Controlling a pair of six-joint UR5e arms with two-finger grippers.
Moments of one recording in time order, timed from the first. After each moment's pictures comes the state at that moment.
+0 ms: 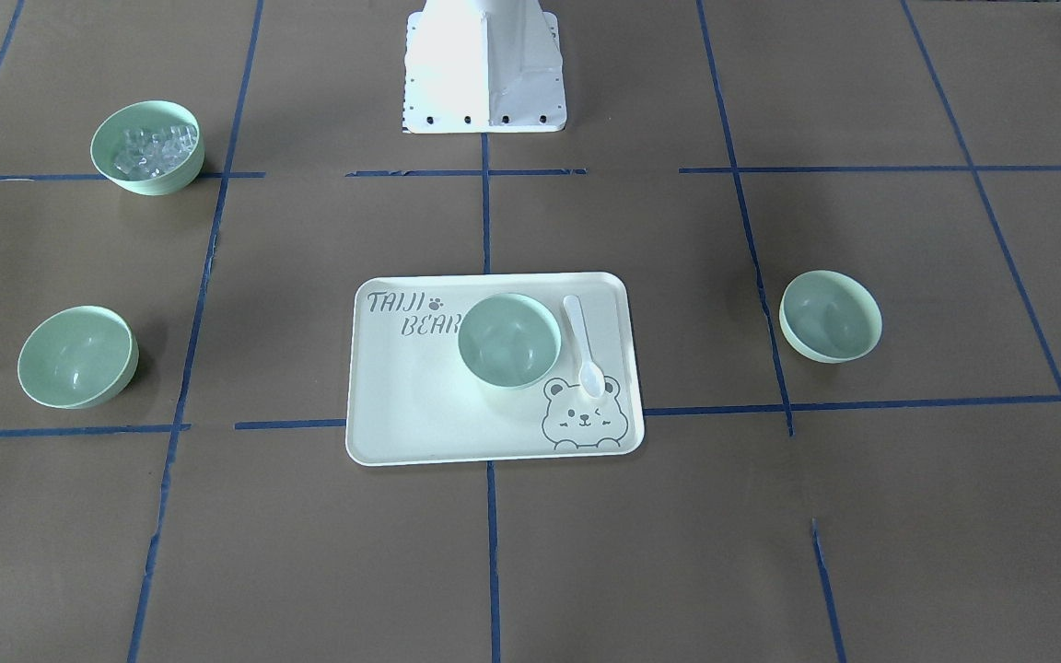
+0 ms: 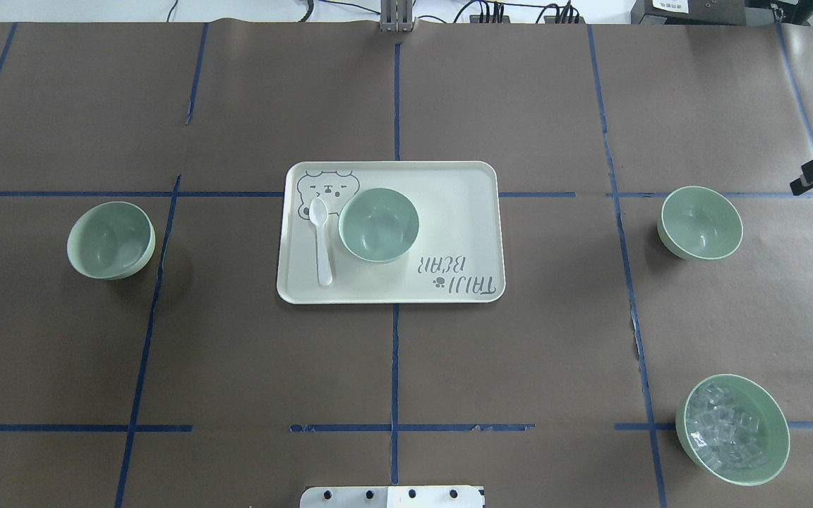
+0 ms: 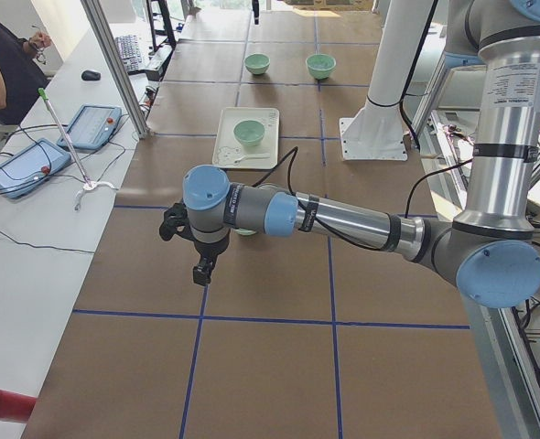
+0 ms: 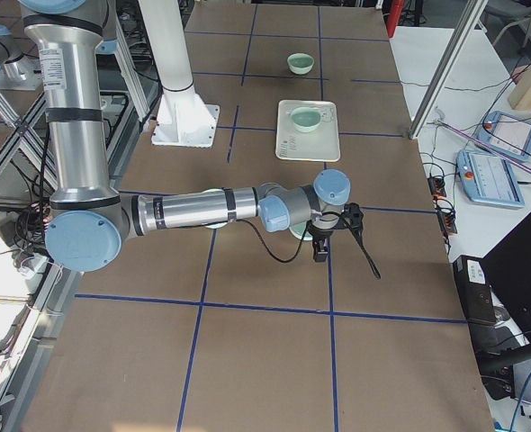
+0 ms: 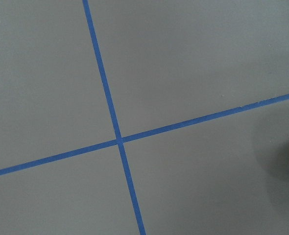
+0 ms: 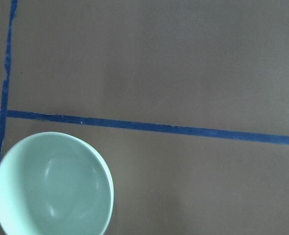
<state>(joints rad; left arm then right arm) -1.57 -1.62 -1.74 -1.55 -2.39 0.13 1.25 -1.51 1.63 -1.29 2.37 0.45</state>
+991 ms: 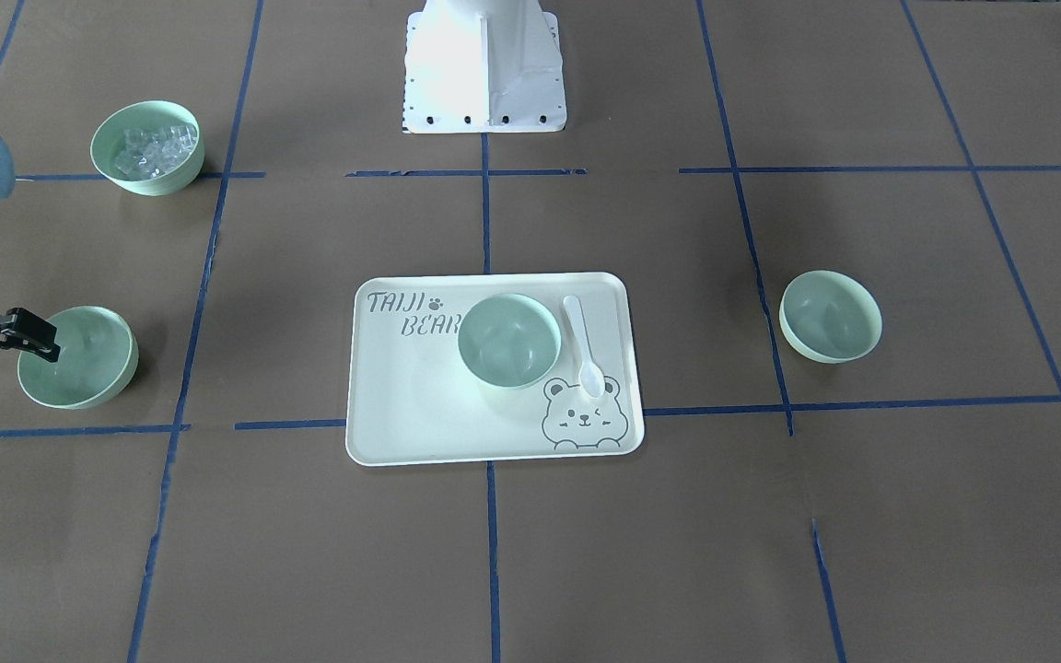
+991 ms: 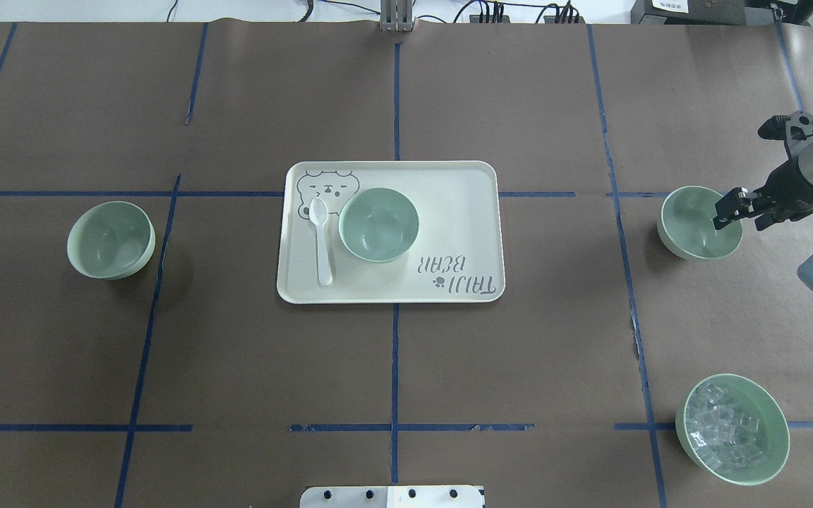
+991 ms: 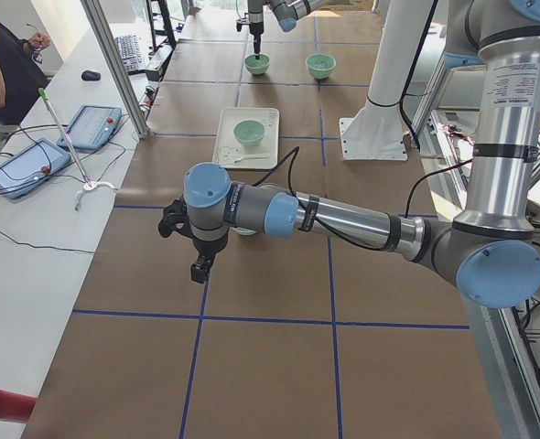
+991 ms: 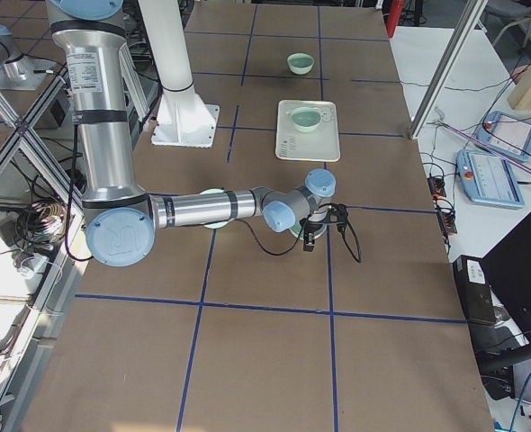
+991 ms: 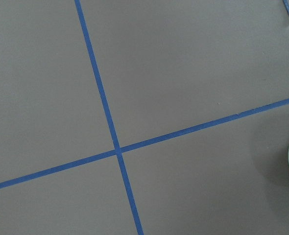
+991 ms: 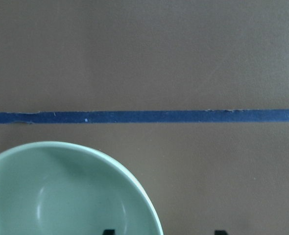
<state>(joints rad) -1.57 -1.62 -1.74 -1.57 -2.39 0.13 1.06 -1.47 1.52 -1.16 2.26 0.70</state>
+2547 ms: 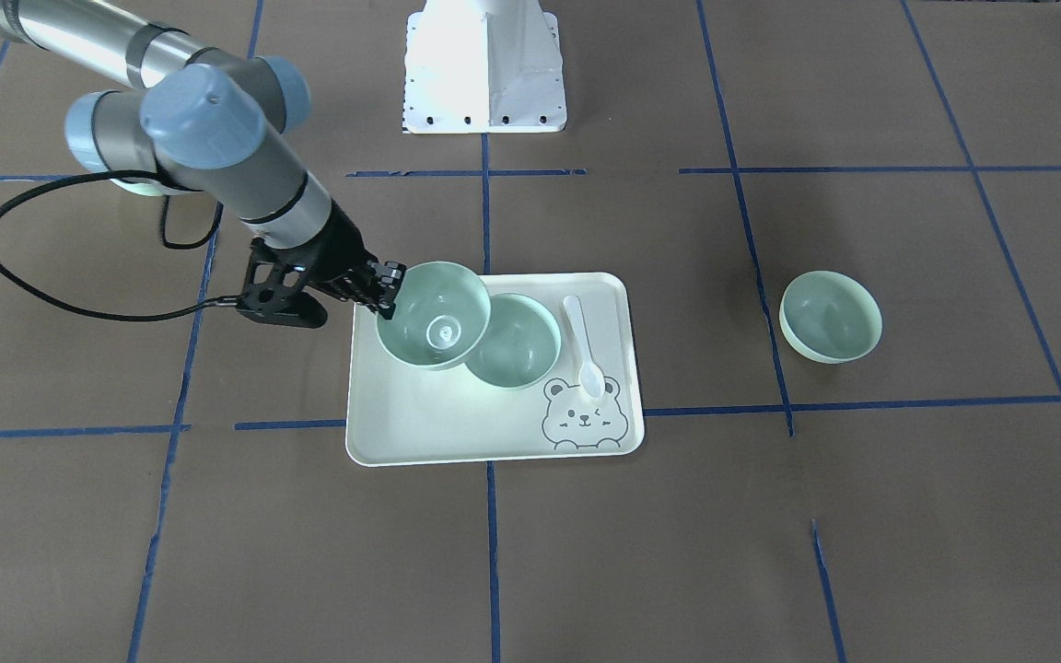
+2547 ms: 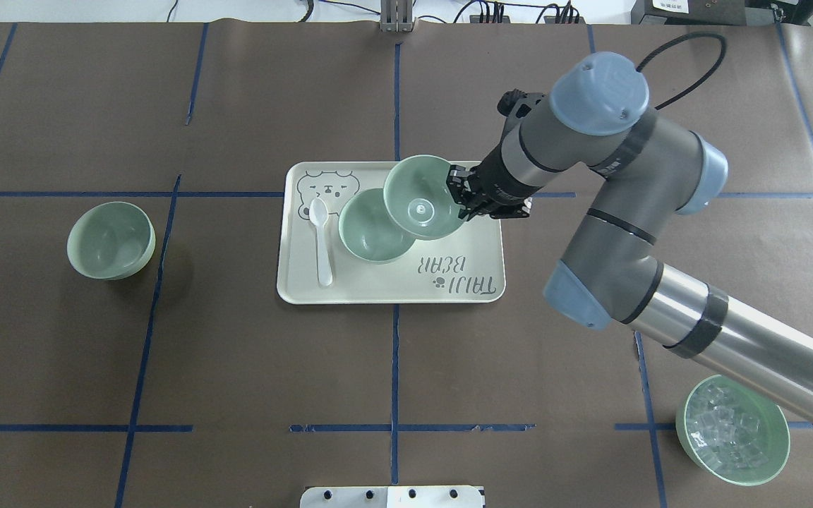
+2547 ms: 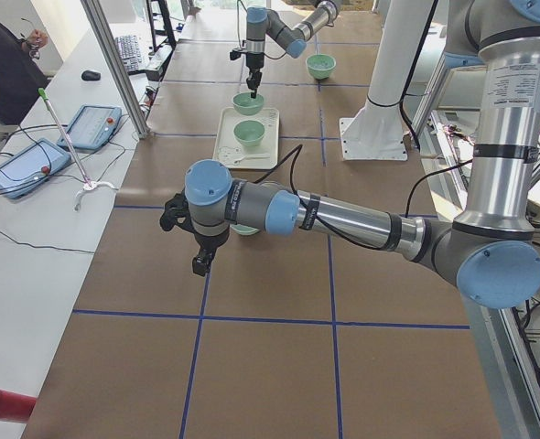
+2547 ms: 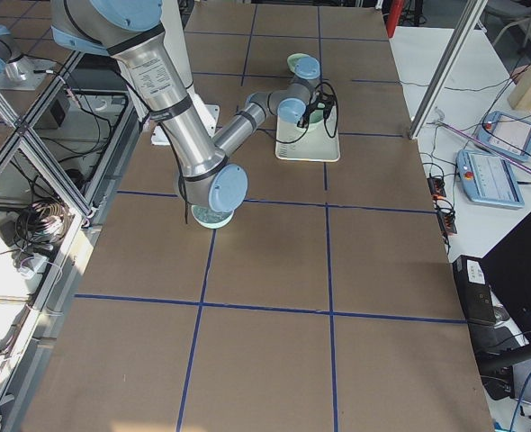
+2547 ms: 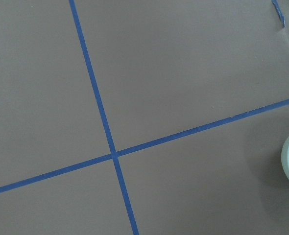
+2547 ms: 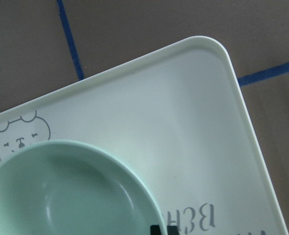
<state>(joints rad) -1.57 -1.62 -1.76 -1.57 -2.45 0.13 0.69 -0.93 1.60 -1.27 2.09 1.50</state>
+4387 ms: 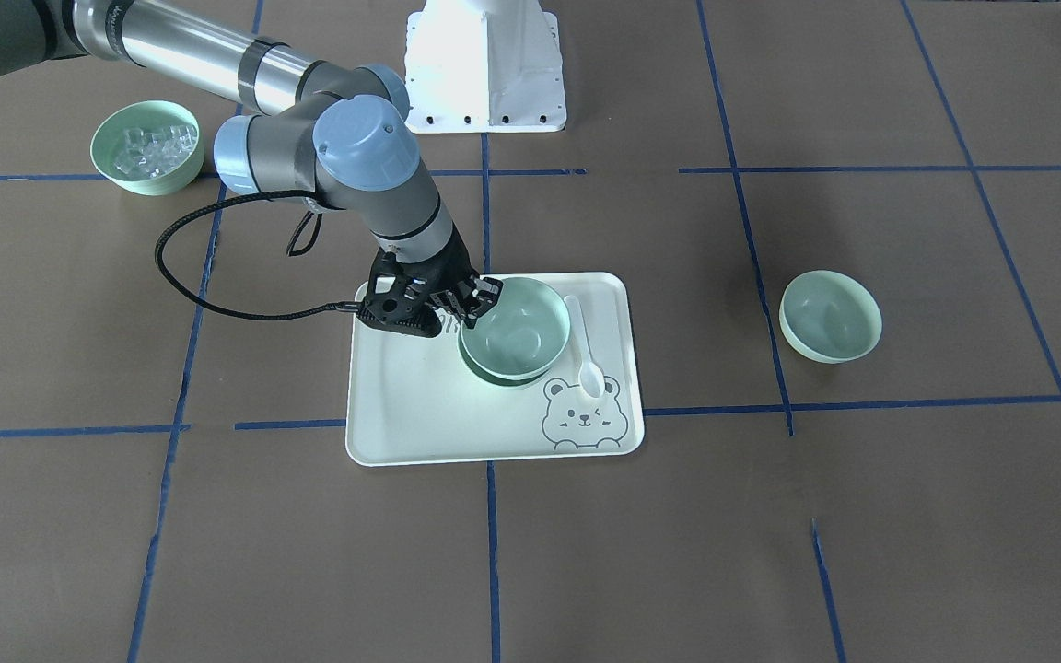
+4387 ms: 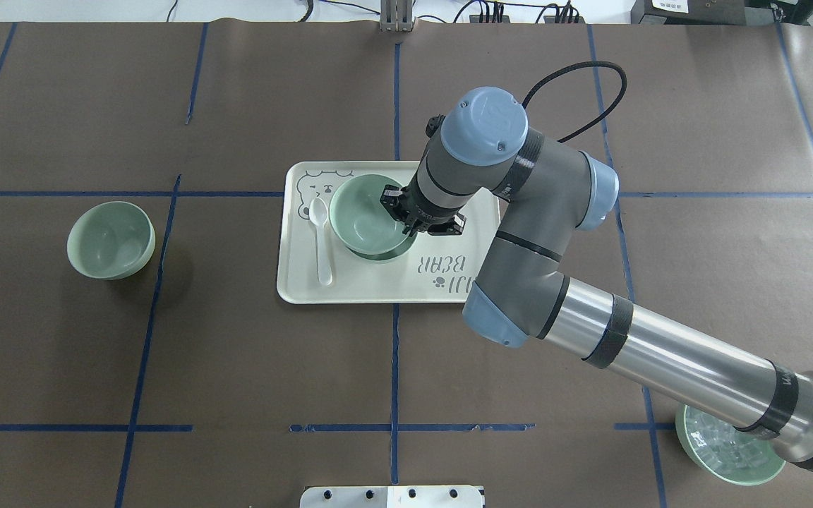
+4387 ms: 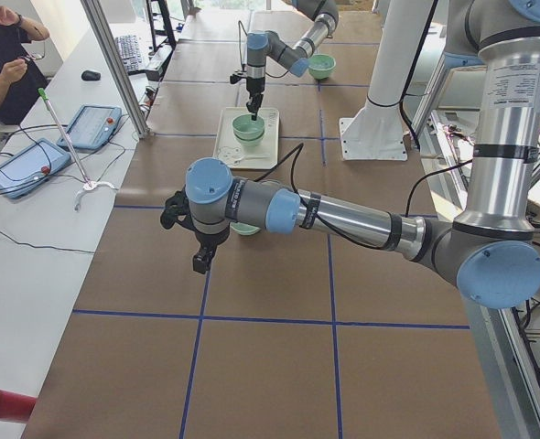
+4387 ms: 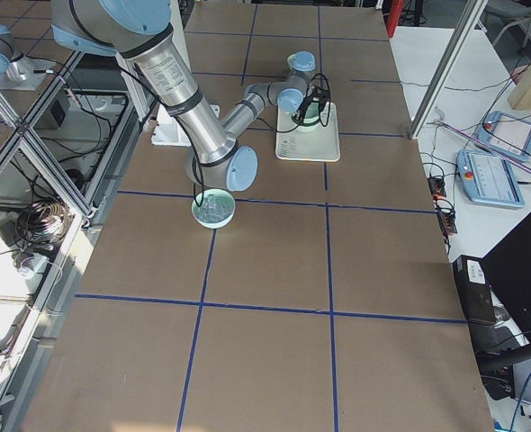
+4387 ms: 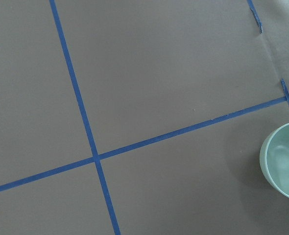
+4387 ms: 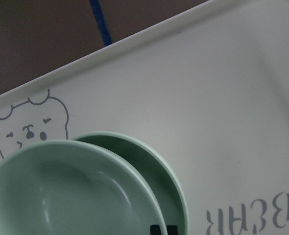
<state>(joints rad) -1.57 -1.62 -1.77 -1.57 -2.45 0.13 0.60 -0.80 1.46 -1.28 2.00 1.56</state>
